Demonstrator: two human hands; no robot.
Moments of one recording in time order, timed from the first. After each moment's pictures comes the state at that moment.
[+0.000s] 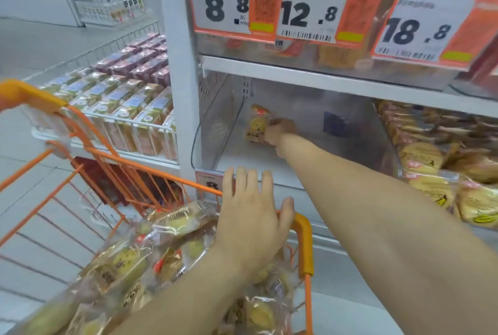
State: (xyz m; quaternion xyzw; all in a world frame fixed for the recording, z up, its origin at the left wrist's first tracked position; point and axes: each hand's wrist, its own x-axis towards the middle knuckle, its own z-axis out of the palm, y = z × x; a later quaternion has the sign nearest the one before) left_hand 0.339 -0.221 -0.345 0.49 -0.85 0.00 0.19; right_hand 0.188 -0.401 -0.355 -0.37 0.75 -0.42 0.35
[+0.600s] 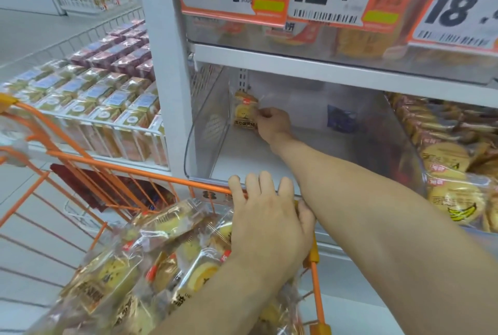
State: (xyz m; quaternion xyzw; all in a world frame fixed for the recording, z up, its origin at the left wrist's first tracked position) left_hand 0.316 -0.234 -0.355 0.51 -0.83 0.04 0.23; right_hand 0.192 -0.437 -0.380 -0.40 0.72 -0.48 0.30
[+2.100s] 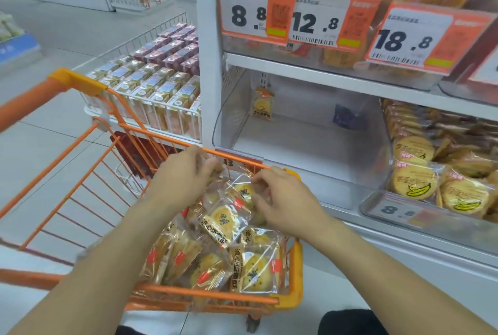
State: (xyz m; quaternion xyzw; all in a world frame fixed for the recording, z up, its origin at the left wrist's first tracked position) left_hand 0.455 -0.241 -0.310 0.62 -0.73 -0.17 0.23; right_hand 0.246 -0.179 -0.325 -0.76 0.61 -0.19 0.14
